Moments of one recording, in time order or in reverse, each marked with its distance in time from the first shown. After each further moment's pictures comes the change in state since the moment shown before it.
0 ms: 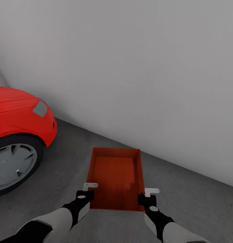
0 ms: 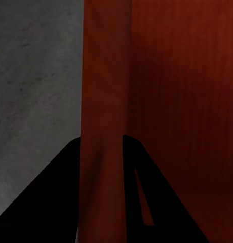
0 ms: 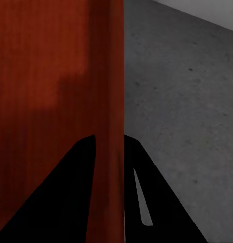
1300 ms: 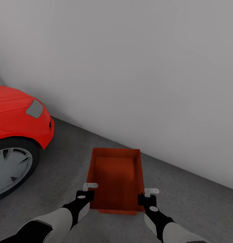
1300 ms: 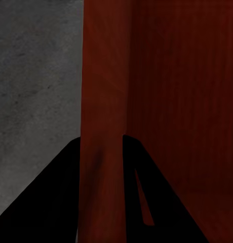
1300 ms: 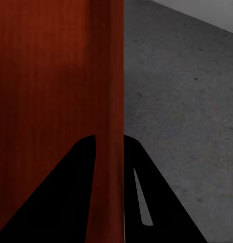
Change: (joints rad) left arm 0.000 0.000 0.002 0.003 -0.001 0.000 0.000; right arm 0.000 0.000 0.000 0.002 0.000 0.001 0.001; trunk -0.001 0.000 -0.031
